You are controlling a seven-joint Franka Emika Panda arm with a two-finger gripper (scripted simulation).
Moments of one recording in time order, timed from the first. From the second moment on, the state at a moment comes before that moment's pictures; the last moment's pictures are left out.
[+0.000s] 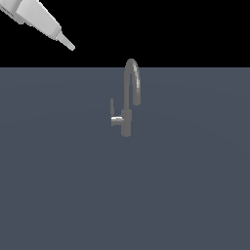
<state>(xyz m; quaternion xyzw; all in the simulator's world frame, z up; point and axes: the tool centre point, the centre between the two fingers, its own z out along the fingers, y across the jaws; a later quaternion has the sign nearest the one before) 0.043 0.162 0.343 0.75 -0.53 0.37 0.19</state>
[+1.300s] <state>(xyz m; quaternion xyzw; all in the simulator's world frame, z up) 0.083 0.053 0.159 0.67 -0.63 0.32 0.22</state>
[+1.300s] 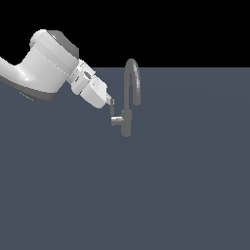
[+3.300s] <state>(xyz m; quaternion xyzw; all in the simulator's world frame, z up) -0.003 0.049 0.143 0.68 -0.63 0.33 0.21</state>
